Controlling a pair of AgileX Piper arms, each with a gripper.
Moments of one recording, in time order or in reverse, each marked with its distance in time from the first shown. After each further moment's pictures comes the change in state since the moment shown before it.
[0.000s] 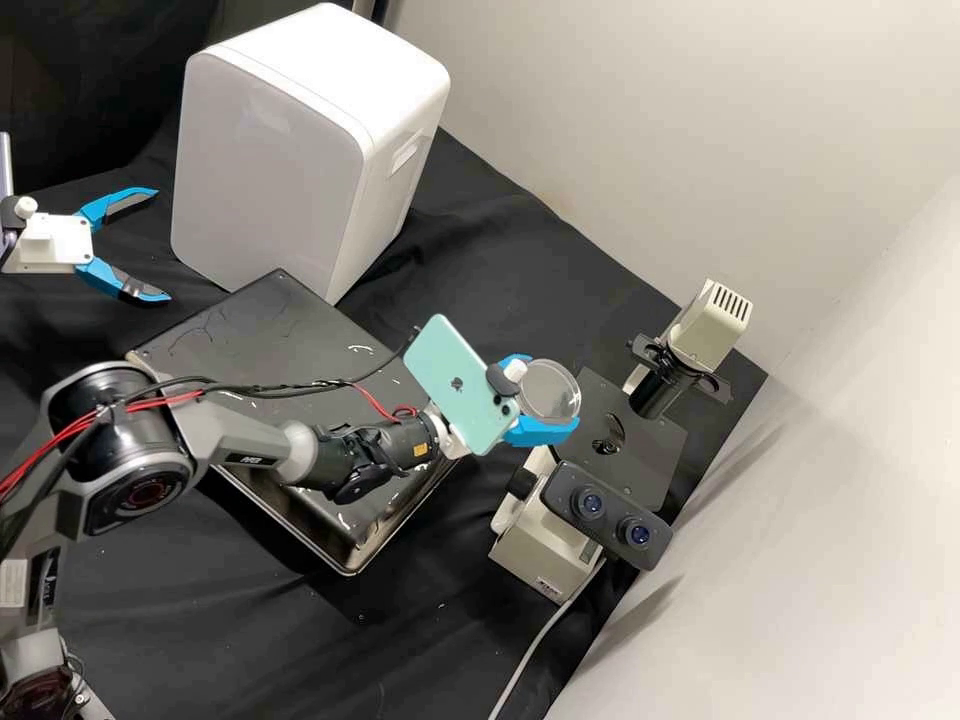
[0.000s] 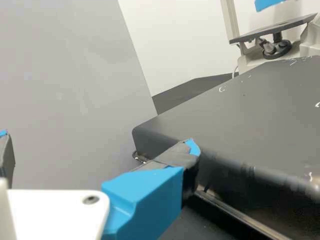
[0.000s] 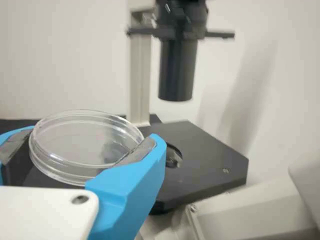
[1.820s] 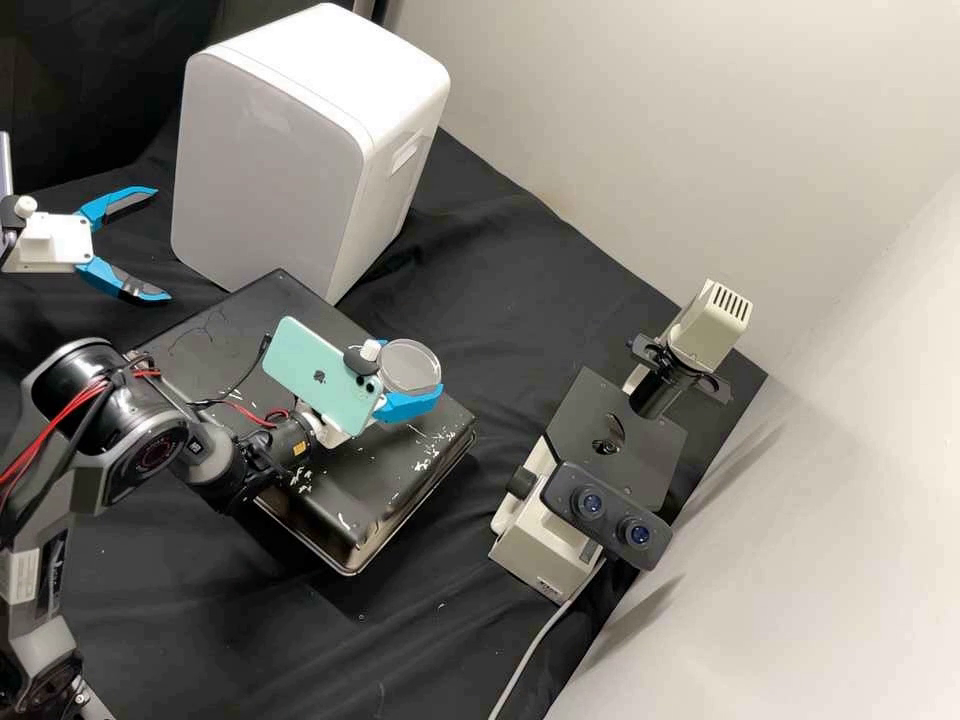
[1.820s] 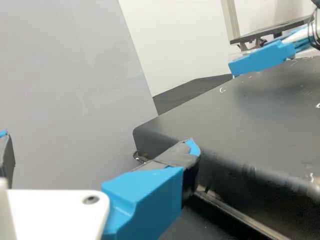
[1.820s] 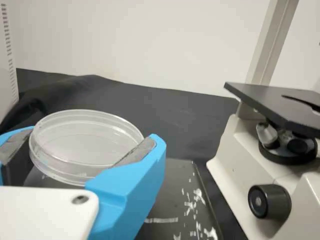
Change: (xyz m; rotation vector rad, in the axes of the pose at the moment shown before) left arm 0.000 0.000 0.000 0.000 0.000 0.000; right arm -0.084 -0.122 -0.006 -0.102 0.152 -0.225
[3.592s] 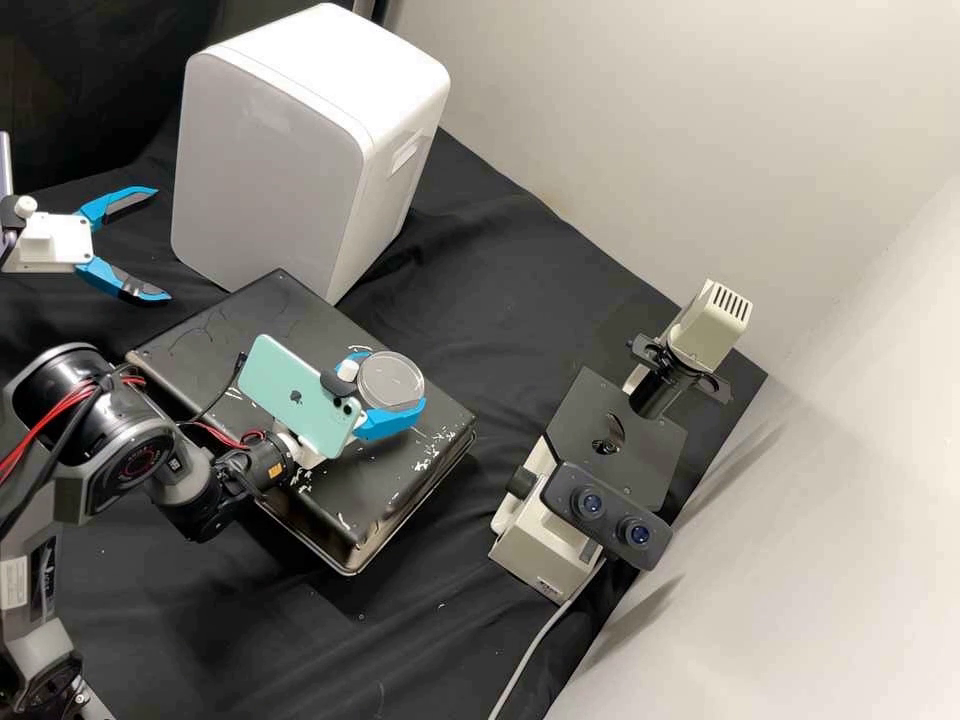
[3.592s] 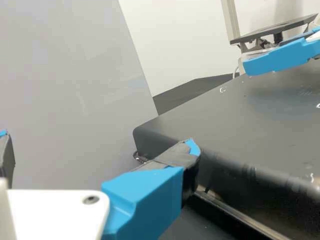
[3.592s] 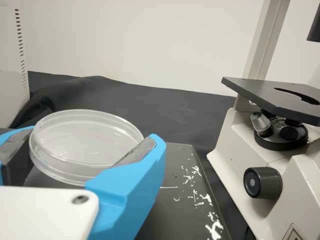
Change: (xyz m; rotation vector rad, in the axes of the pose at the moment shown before) left arm 0.000 0.000 0.000 0.000 0.000 0.000; right arm -0.031 -0.002 0.006 0.013 0.020 0.006
